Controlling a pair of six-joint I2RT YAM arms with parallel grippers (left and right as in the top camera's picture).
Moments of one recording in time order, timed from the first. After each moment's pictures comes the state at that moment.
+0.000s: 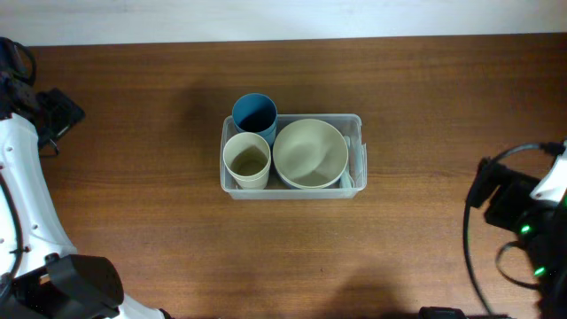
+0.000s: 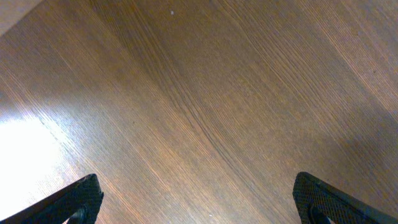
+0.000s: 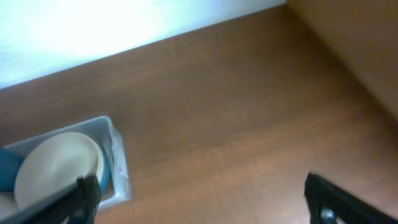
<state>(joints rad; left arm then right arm) 0.40 1.77 1.94 -1.32 -0.22 -0.44 -0.09 0.85 1.45 -1.18 0.15 0.21</state>
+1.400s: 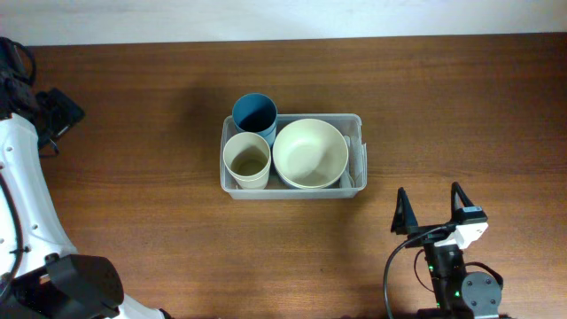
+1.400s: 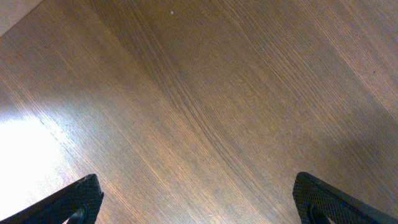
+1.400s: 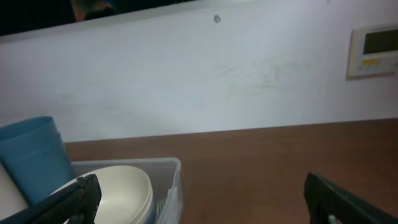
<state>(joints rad) 0.40 1.77 1.94 -1.32 -0.22 -0.44 0.03 0.01 0.08 0.03 -0.06 0.15</state>
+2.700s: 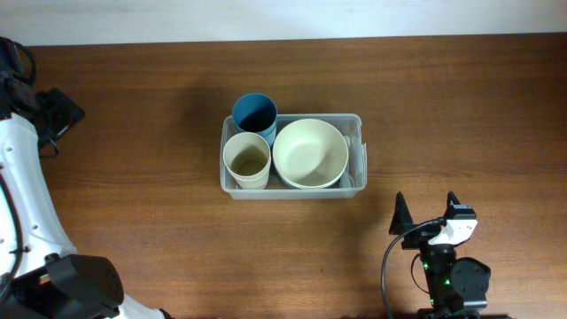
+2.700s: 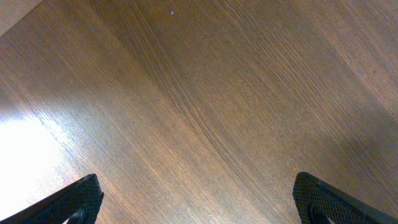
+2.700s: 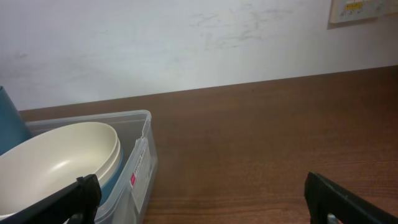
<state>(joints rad) 0.40 1.77 1.94 -1.32 -0.22 -0.44 0.00 0.01 0.01 -0.07 -0.02 0.14</state>
